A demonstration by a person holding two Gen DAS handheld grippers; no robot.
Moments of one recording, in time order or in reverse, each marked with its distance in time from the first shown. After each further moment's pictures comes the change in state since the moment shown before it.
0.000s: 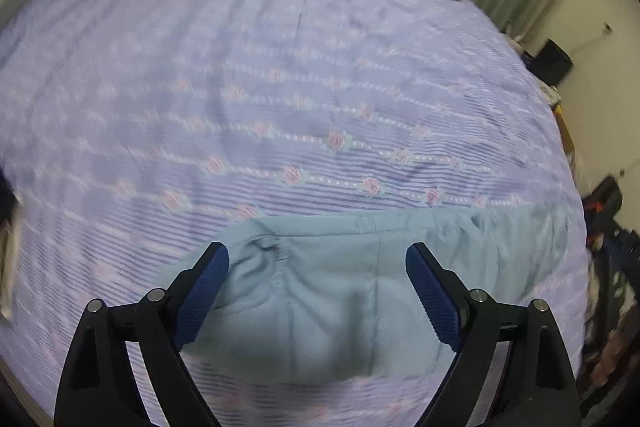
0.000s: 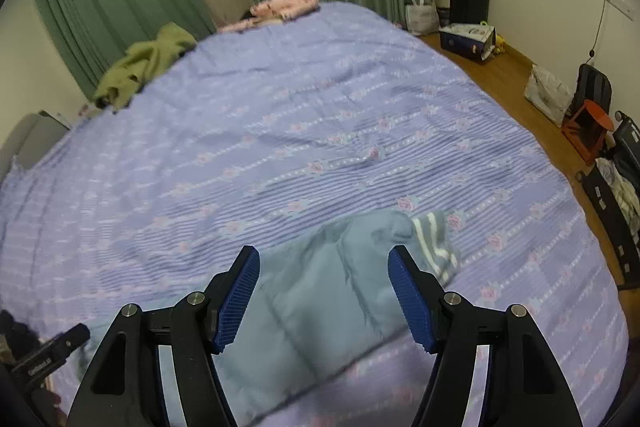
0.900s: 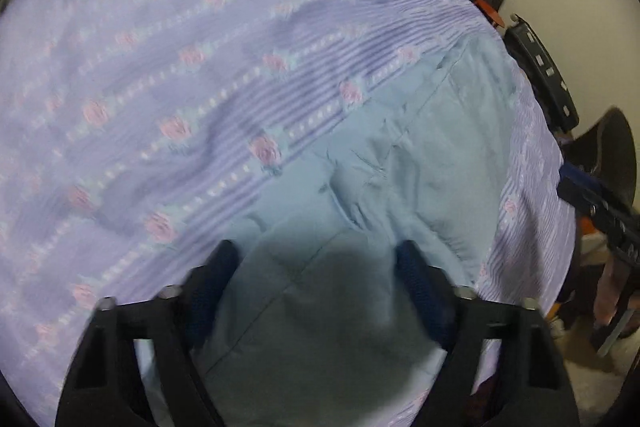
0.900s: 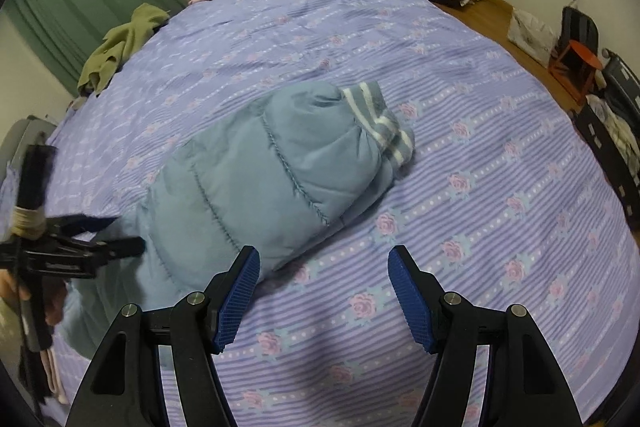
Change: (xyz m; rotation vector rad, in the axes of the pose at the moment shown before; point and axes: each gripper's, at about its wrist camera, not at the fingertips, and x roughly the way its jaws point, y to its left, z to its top) left arm 0.141 -0.125 0.024 0.630 0.404 -0.389; right arm 0.015 -0.056 -0.080 0.104 0.146 -0.010
